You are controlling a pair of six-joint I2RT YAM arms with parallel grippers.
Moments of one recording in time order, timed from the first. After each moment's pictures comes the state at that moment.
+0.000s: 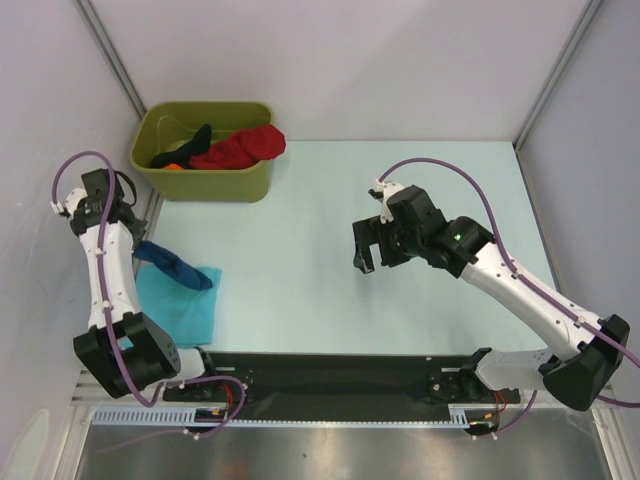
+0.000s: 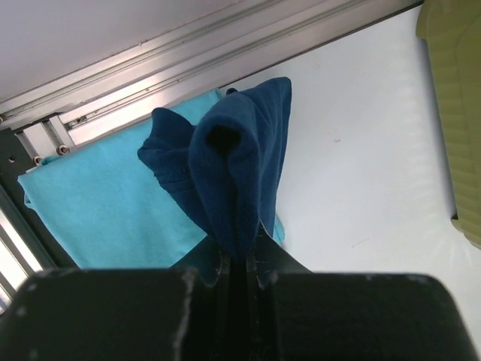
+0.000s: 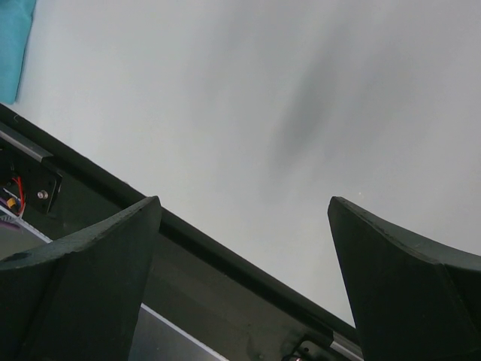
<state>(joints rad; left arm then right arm) 0.42 1.34 1.30 -0.95 -0.34 -0.71 0.74 1.25 1.27 -0.81 -0.01 0.34</state>
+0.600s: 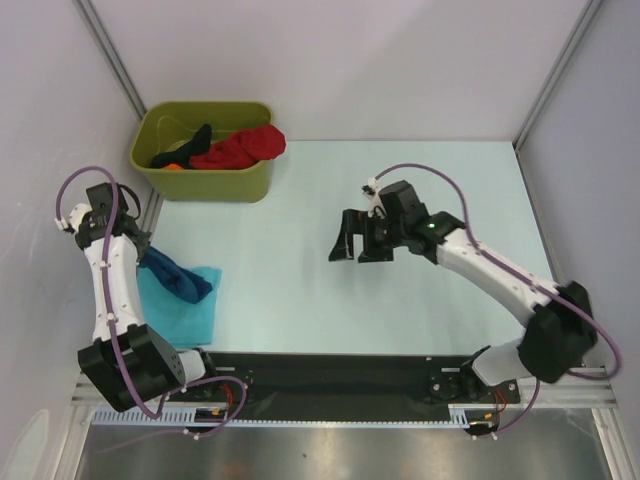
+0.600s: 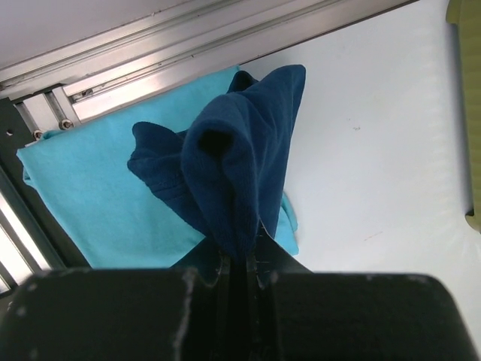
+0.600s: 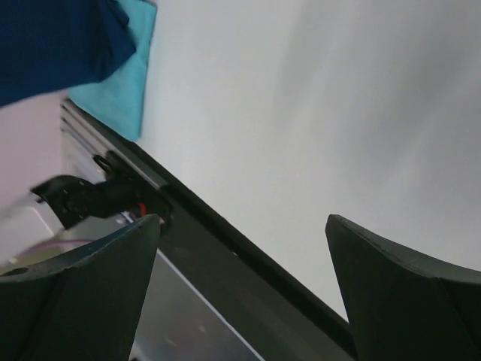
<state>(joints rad) 0.43 1.25 1.19 -0.94 -0.33 -0.75 0.66 1.36 1.20 -0.60 -0.33 0.53</state>
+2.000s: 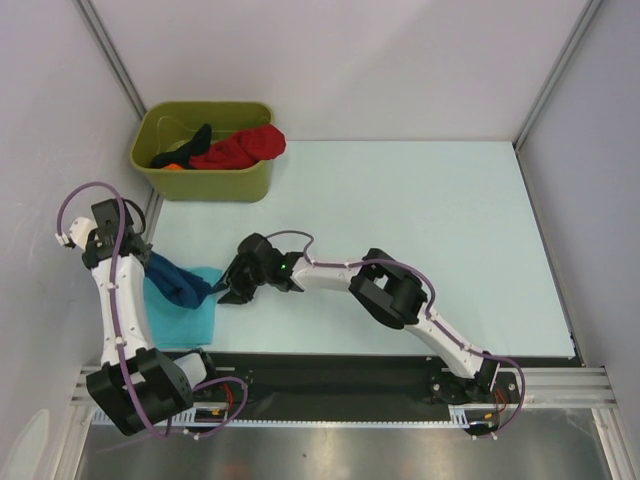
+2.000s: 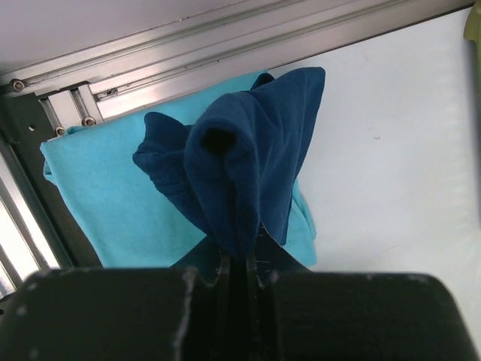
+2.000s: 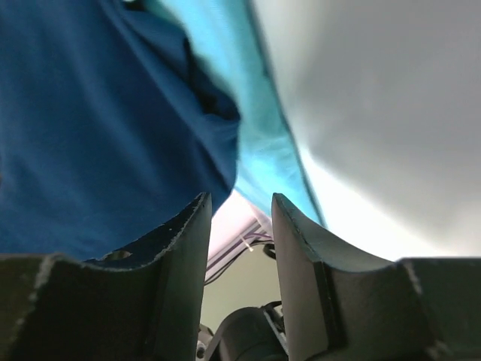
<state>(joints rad) 0.43 1.12 1.06 -0.89 -0.39 -0.77 1.09 2.45 1.85 0.01 -0.34 1.64</state>
